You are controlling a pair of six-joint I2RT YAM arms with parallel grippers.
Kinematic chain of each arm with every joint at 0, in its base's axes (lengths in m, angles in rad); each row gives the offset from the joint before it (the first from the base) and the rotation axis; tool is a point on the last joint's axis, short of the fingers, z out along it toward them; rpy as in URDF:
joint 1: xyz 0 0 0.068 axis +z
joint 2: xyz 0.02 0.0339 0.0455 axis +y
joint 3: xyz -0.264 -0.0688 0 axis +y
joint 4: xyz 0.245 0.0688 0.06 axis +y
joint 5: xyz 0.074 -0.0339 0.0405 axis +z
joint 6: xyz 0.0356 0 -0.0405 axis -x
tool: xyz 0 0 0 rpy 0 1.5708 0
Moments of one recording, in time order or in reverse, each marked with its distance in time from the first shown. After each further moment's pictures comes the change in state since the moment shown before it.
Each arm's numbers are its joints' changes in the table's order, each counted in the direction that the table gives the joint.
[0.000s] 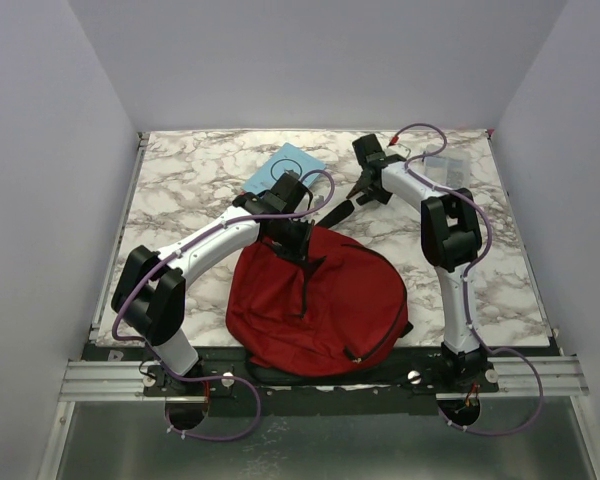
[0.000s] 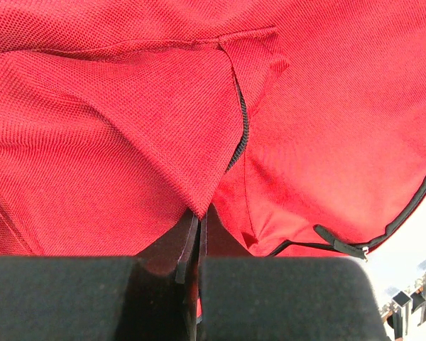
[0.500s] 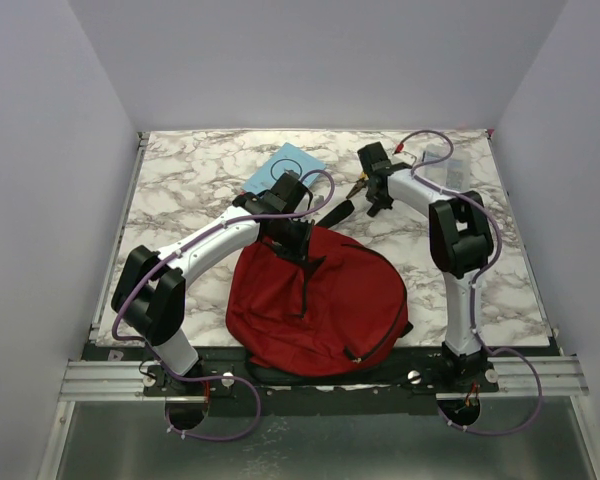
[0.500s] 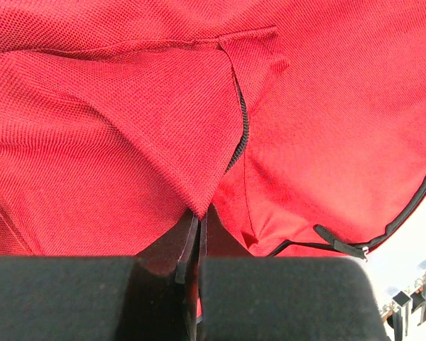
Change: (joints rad) left arm 0.000 0.000 0.000 0.000 0.000 0.000; right arm -0.002 -0.081 0.140 -0.039 -0.024 0.010
